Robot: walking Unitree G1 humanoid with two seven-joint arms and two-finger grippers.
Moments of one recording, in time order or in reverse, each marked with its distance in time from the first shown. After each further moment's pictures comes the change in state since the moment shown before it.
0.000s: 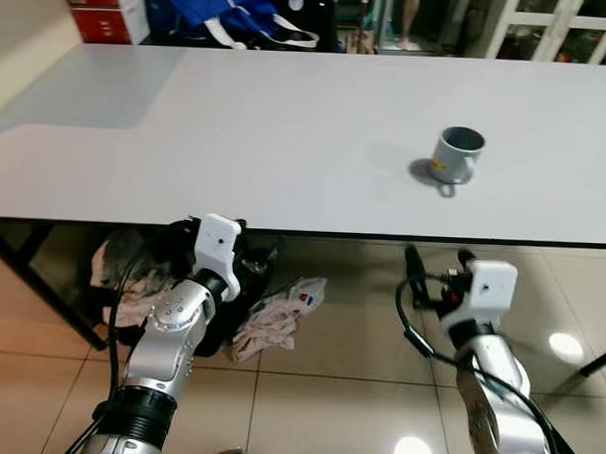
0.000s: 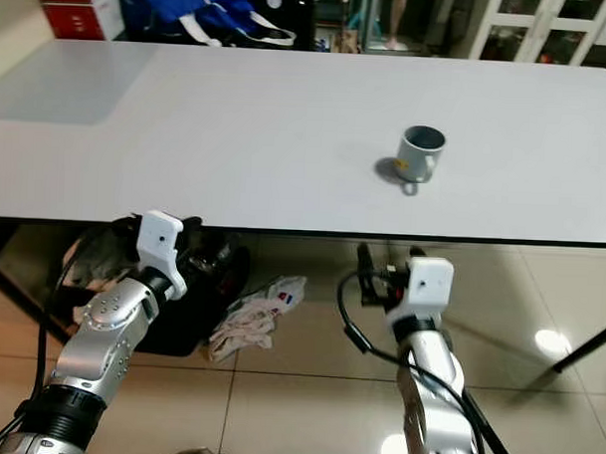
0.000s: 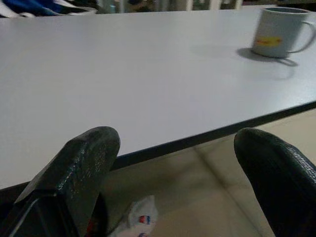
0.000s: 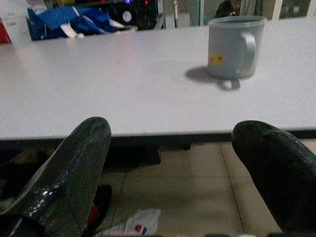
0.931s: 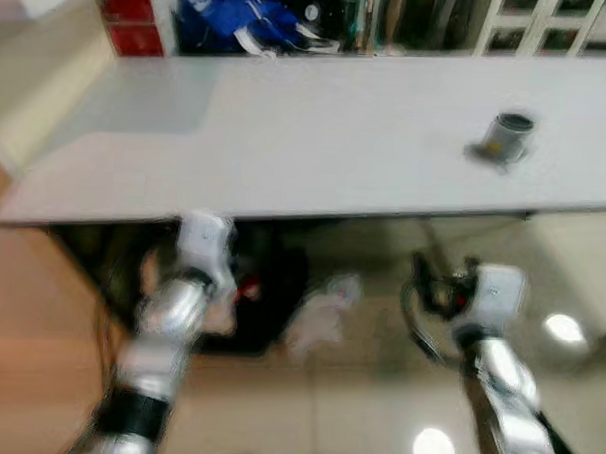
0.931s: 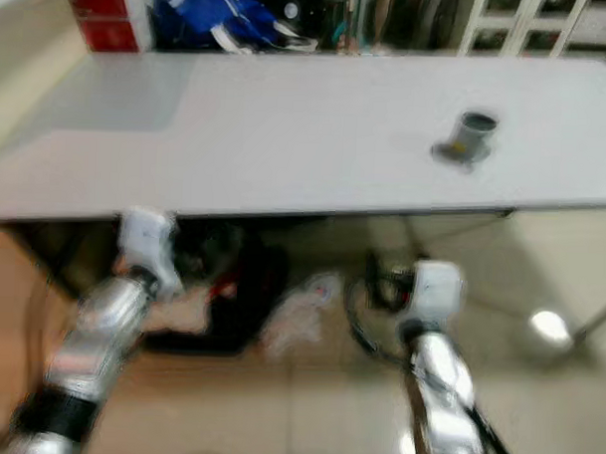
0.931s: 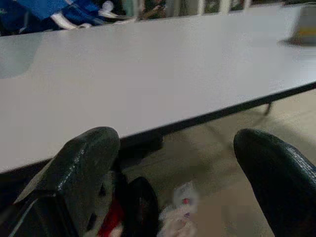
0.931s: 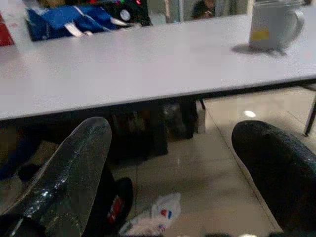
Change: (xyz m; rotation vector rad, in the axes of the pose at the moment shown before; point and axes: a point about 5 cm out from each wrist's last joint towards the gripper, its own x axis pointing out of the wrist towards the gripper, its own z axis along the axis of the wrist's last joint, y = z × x) left arm -0.001 -0.007 -0.004 0.002 -0.001 0.045; right arm -0.003 -0.012 -0.009 0.001 0.031 -0.063
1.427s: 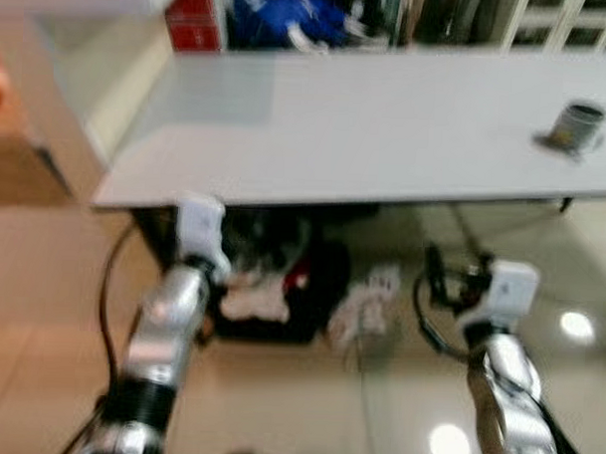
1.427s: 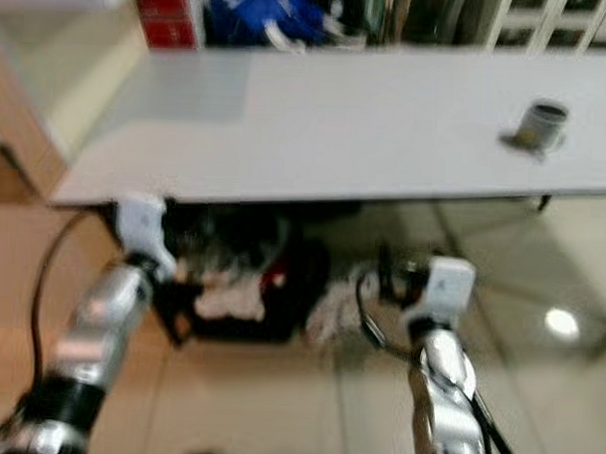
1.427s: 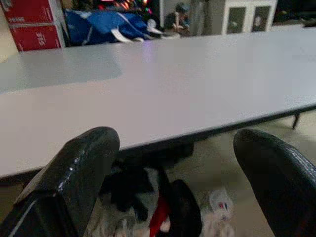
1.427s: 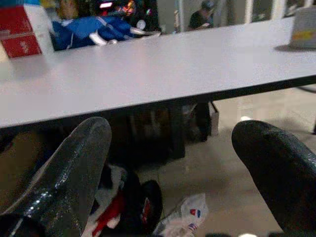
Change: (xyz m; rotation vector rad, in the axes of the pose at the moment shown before) left arm 0.005 0.020 0.013 -0.002 -0.059 0.102; right arm 0.007 -0.002 0.010 0.019 -0.065 -0.032
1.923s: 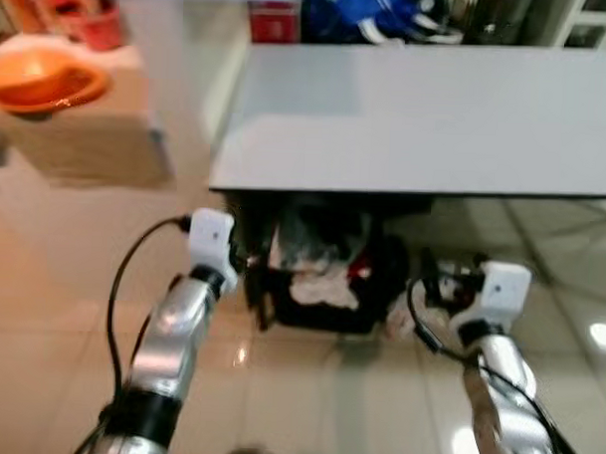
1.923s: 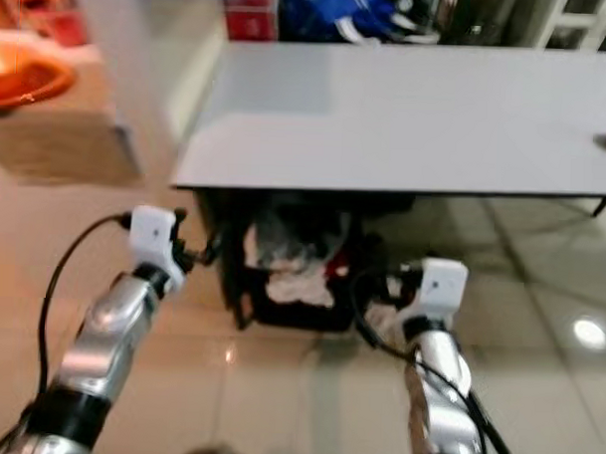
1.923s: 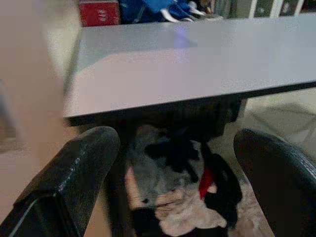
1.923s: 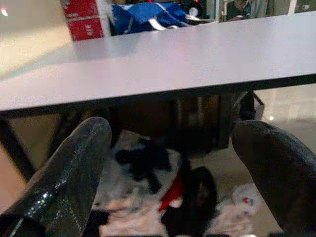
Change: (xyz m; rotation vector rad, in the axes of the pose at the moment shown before) left arm -0.005 -0.007 -0.008 0.000 0.028 -0.014; right arm 0.001 0.008 -0.003 -0.006 0.013 0.027
